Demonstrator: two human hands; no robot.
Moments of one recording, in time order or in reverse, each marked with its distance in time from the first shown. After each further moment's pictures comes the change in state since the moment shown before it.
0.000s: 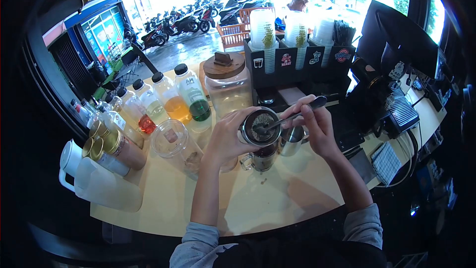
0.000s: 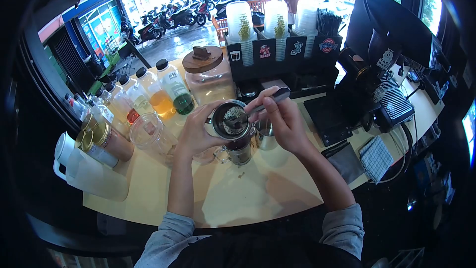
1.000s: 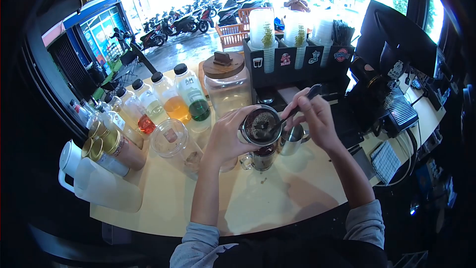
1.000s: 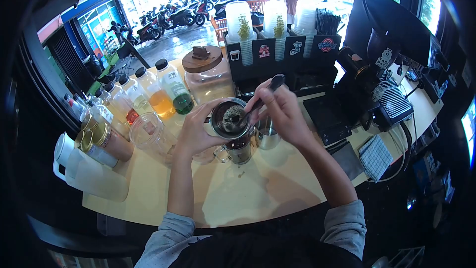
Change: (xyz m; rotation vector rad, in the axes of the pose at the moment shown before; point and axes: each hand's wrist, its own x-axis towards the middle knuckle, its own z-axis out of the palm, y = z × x) left_hand 0.000 0.007 -0.003 -0.005 0.013 -0.014; right_hand 0.012 -0.011 -0.003 -0.018 -0.009 0.050
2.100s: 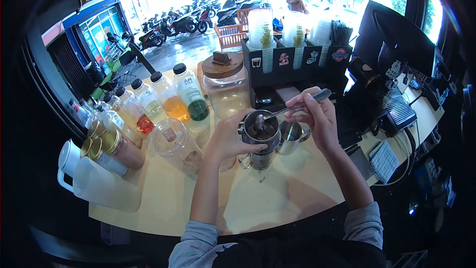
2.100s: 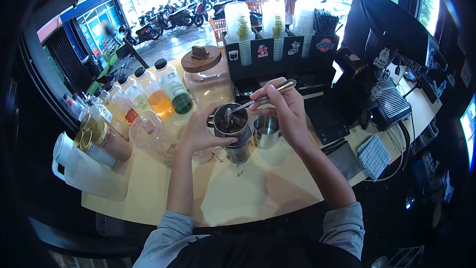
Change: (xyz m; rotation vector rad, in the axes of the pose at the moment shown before) left_hand 0.001 -0.010 0.008 -0.137 -0.164 -0.199; right_hand -0.007 -0.002 0.002 0.155 0.192 0.043
